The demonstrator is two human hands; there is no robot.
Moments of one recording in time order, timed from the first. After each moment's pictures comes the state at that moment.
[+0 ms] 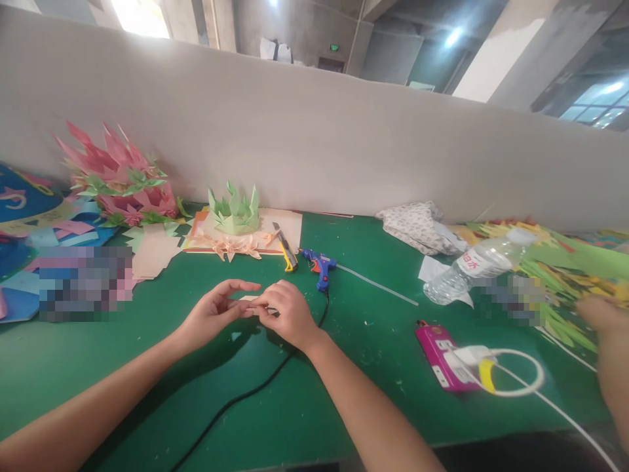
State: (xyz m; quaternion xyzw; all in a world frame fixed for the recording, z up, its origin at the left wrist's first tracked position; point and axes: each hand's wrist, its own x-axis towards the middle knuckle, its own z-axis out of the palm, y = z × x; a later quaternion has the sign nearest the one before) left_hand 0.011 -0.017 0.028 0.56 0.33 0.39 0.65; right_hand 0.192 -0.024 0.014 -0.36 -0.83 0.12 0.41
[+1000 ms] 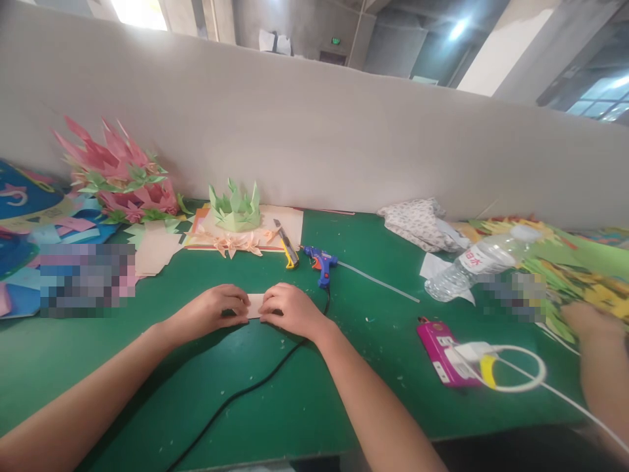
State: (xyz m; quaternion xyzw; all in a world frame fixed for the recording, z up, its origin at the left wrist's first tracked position) left_hand -0.017 0.007 0.018 0.92 0.26 0.18 0.22; right_hand 0.209 -0.015 0.013 -0.34 -0.89 0.18 0.23
